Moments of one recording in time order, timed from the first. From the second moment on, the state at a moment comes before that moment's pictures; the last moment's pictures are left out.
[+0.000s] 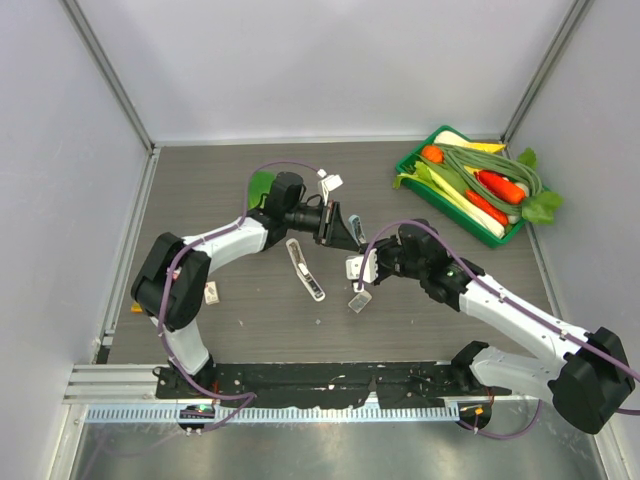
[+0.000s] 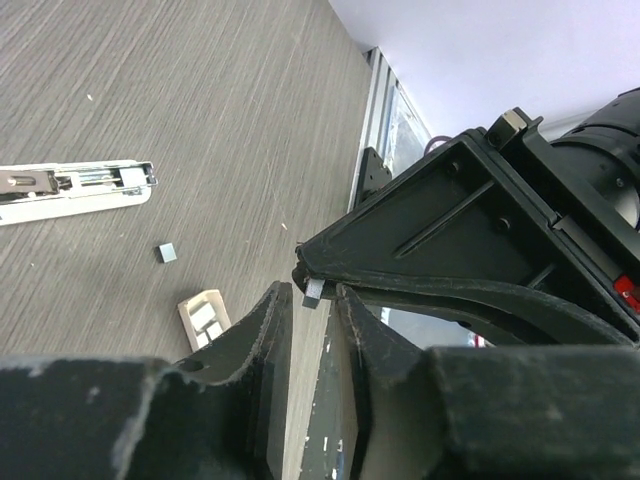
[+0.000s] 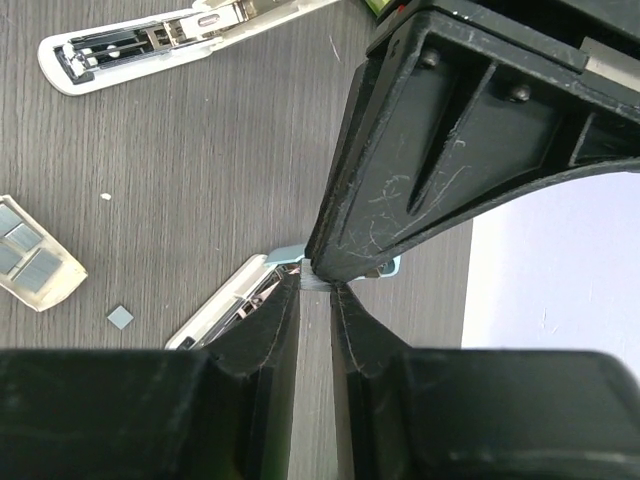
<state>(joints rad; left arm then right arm) -0.57 1.77 1.13 0.18 1.00 -0.56 0.66 1.06 0.70 -0.16 -0.33 -1.18</state>
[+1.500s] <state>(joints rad) -0.07 1.36 1.12 -0.56 0.61 0.29 0.85 1.66 1.11 -0.42 -0.34 -0.04</state>
